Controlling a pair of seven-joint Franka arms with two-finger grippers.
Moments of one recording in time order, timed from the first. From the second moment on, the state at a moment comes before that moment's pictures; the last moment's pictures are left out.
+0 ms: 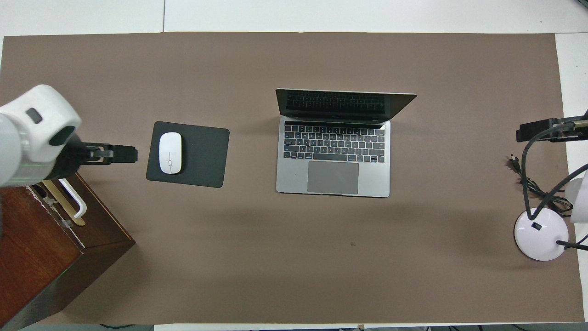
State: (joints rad) left arm -0.19 -0.19 0.03 -1.92 -0.10 1.89 -0.05; right arm -0.10 -0.09 0.06 -1.73 -0.02 1.74 -0.03
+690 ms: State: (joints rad) left arm 0.01 -0.14 0.03 -1.76 -0.10 1.78 -0.02; right arm -0.10 -0.08 0.06 -1.73 -0.02 1.74 -0.03
